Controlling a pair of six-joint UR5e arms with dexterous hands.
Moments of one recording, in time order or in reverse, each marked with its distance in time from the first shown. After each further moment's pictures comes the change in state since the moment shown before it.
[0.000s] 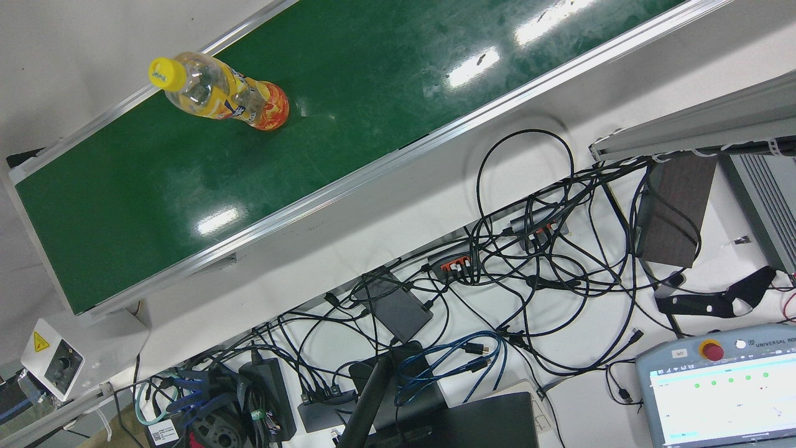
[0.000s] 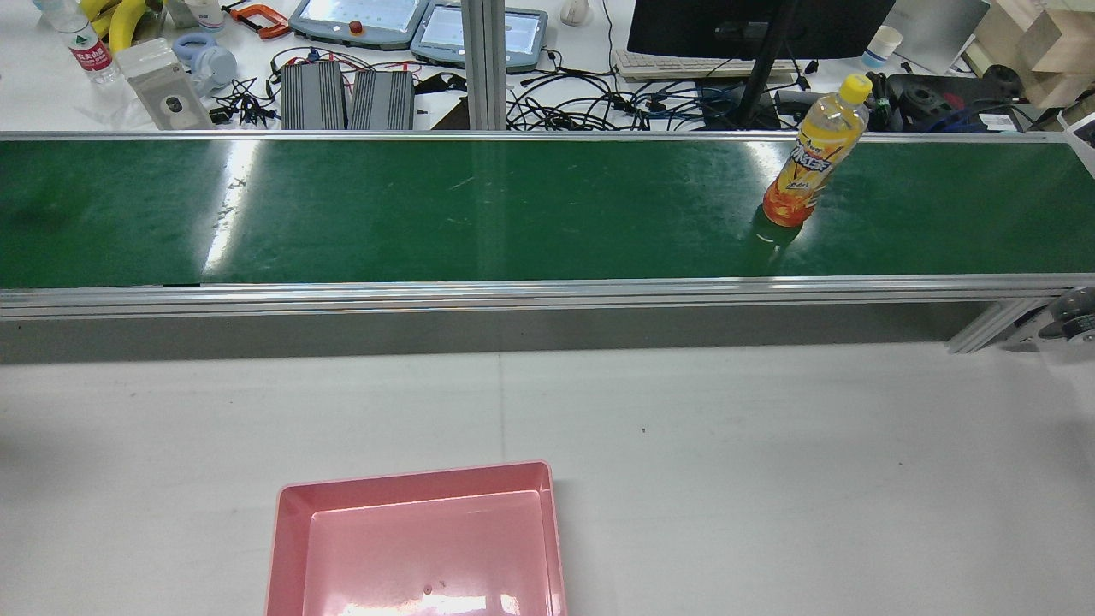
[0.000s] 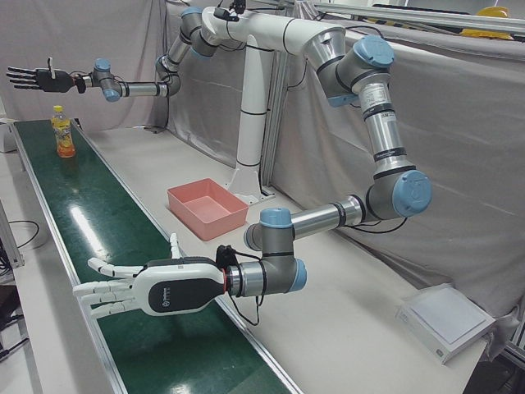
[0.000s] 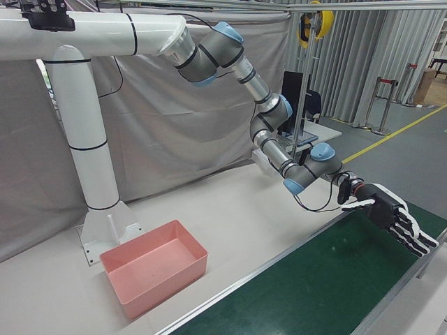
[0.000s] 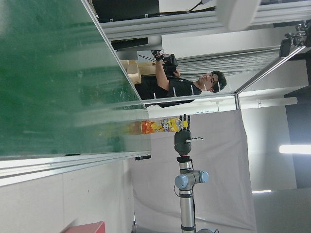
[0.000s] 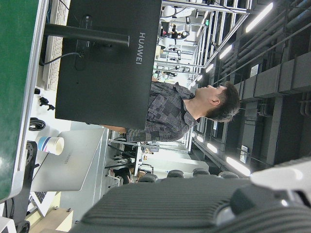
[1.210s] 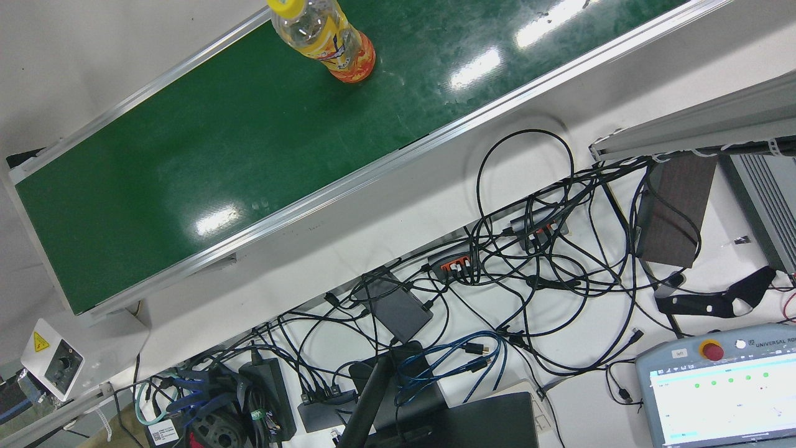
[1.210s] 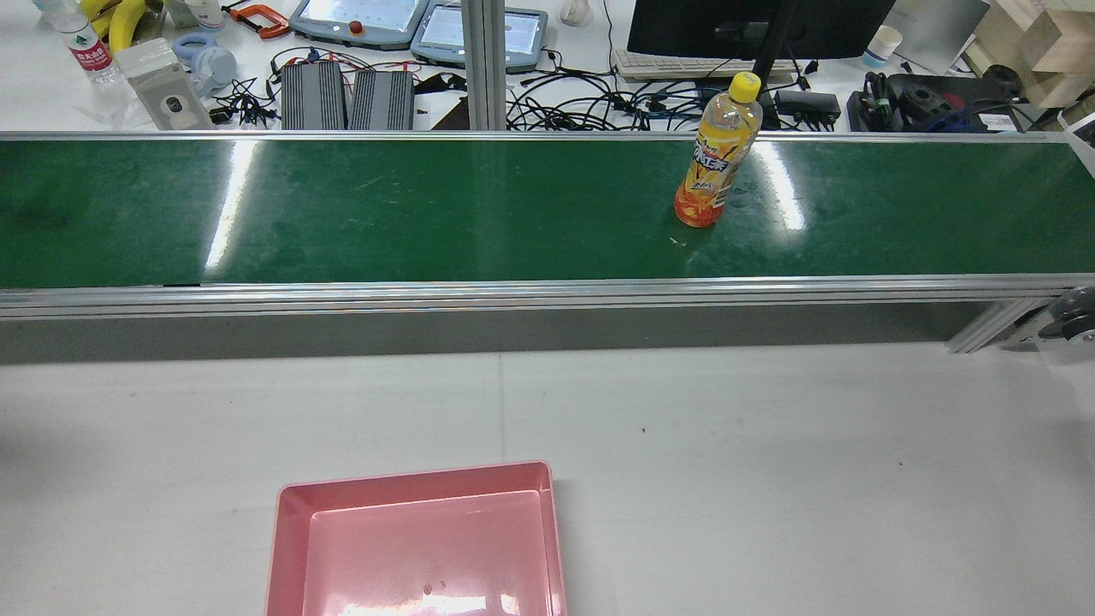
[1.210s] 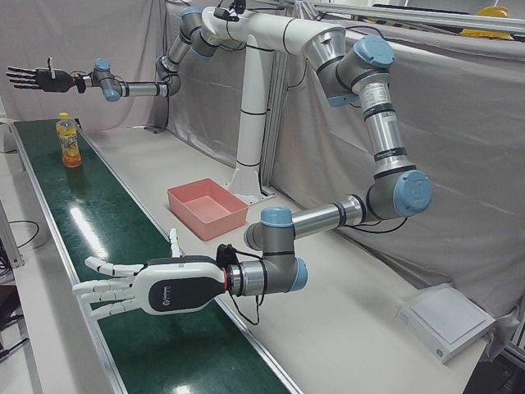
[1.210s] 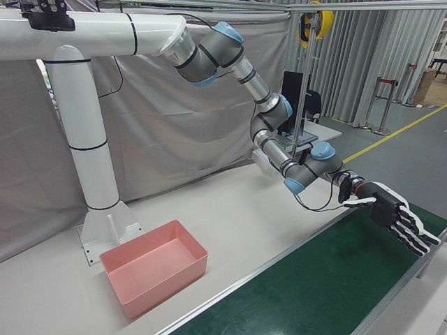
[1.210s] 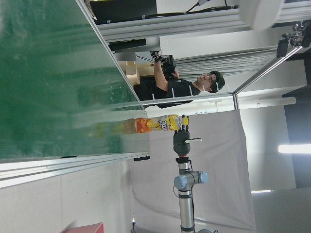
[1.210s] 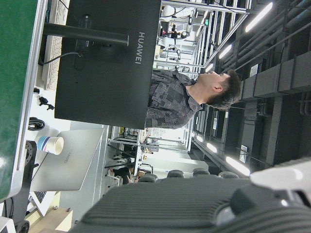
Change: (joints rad) left arm -0.007 0.000 -0.004 -0.001 0.000 -0.001; right arm 0.001 0.000 0.001 0.000 0.000 0.000
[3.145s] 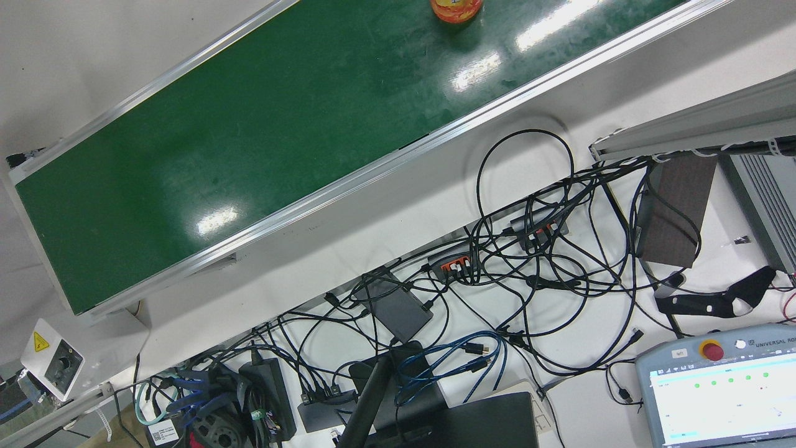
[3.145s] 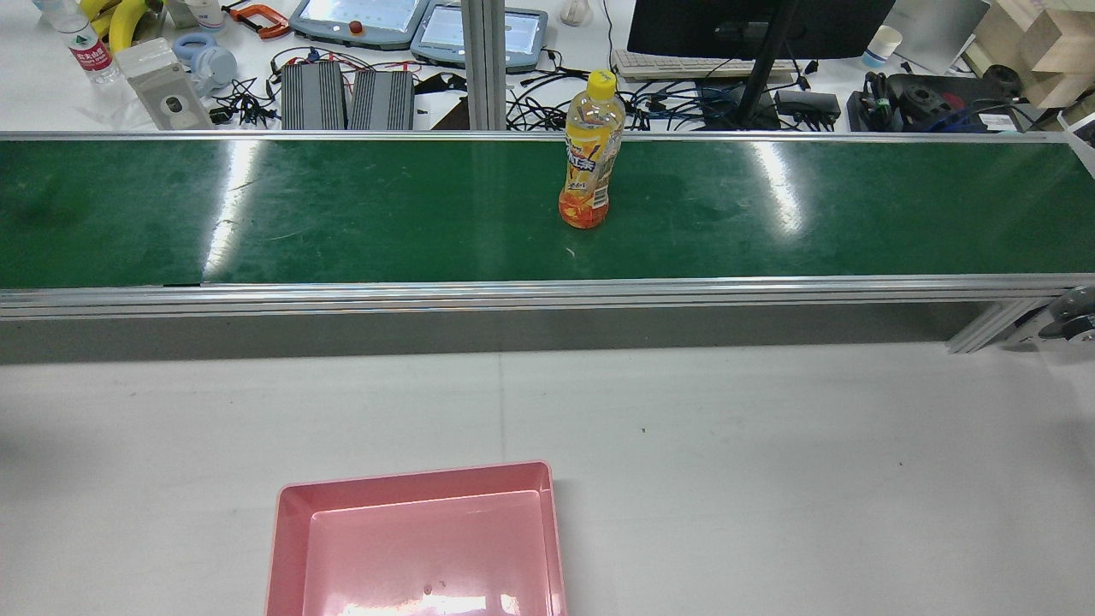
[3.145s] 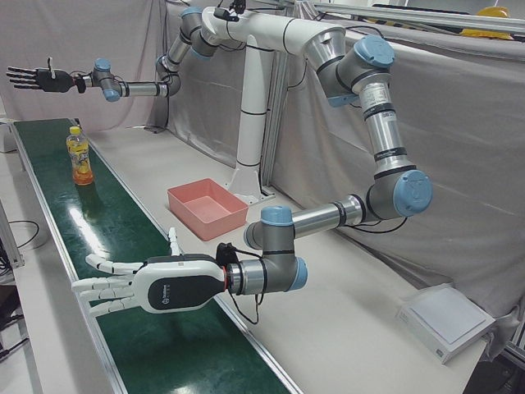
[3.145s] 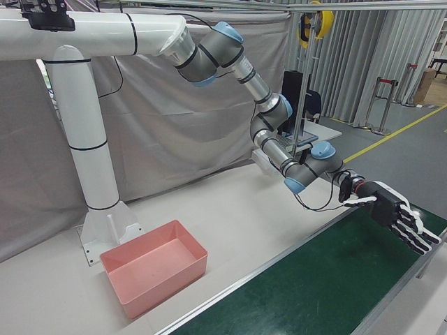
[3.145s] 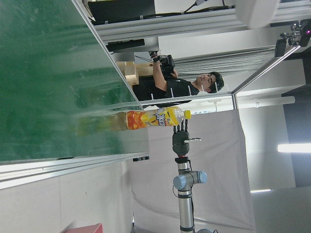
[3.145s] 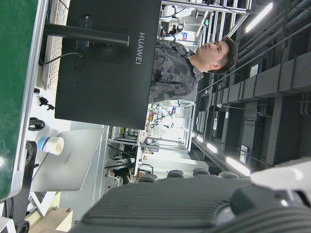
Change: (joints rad) left arm -0.004 -0.001 -0.005 0.001 0.000 0.000; right arm 0.000 0.000 0.000 0.000 -0.001 0.000
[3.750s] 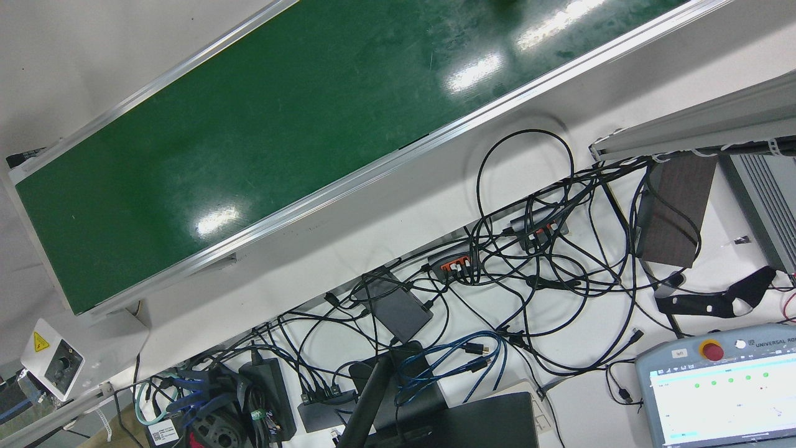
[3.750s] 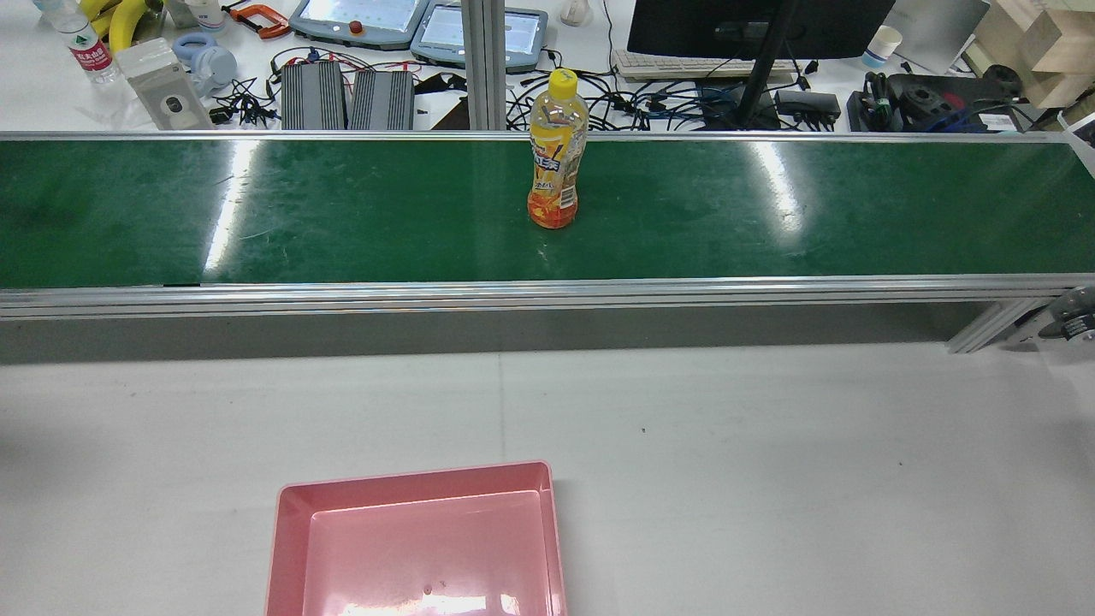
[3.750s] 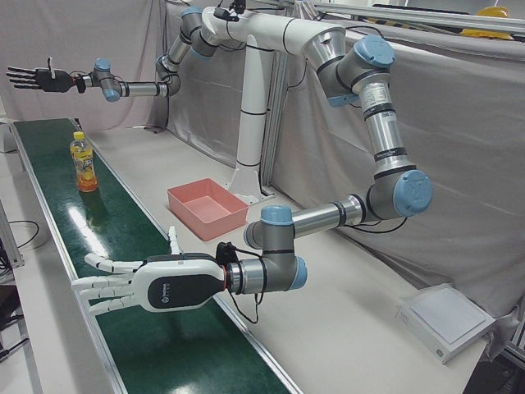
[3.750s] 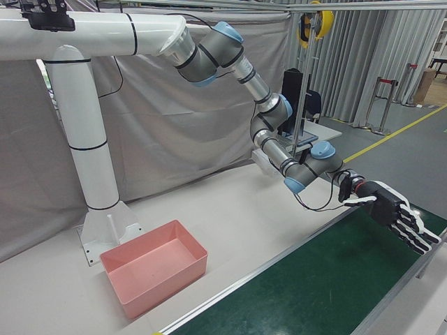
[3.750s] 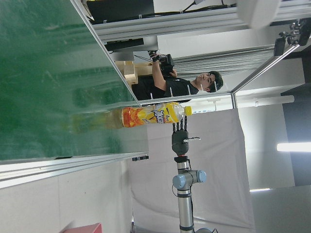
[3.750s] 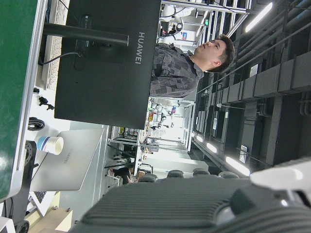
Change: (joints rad) left arm 0.000 0.000 -0.004 0.000 0.000 -0.001; right arm 0.000 0.000 0.000 0.000 0.001 0.000
